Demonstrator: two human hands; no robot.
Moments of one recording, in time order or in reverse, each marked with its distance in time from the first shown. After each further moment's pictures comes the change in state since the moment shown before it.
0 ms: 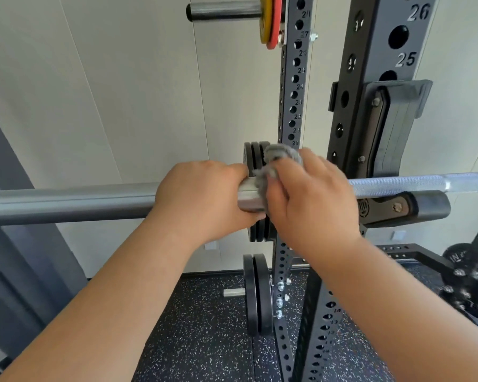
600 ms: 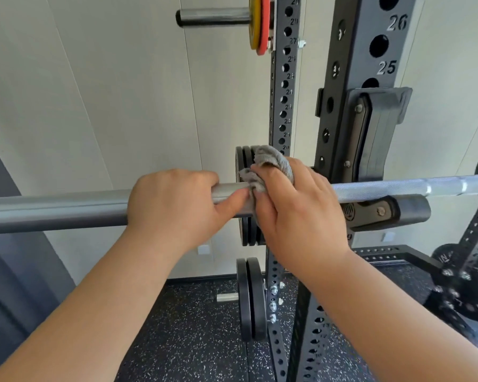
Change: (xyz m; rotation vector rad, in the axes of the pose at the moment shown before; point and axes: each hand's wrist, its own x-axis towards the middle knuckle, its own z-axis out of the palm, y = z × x) left_hand -0.006 -0.003 -0.001 0.187 0.080 -0.158; right_hand -0.012 0.009 0.002 -0.003 -0.088 0.023
